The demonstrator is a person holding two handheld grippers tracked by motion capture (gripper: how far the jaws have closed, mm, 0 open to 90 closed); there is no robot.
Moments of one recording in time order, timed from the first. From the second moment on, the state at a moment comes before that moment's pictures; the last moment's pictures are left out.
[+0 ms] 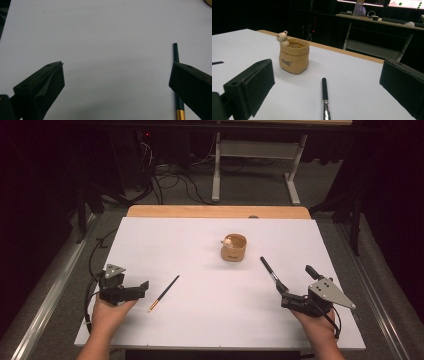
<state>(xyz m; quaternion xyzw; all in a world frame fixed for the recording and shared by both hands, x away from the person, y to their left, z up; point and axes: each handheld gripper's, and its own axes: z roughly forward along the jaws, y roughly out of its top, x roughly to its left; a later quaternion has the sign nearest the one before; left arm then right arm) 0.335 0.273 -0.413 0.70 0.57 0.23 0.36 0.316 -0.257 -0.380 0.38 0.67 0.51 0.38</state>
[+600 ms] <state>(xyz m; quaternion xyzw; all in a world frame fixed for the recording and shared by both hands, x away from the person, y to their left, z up) 0.333 0.273 -0.415 0.71 0.58 0.21 0.35 0.316 -0.256 -0.380 0.38 0.67 0.51 0.38</state>
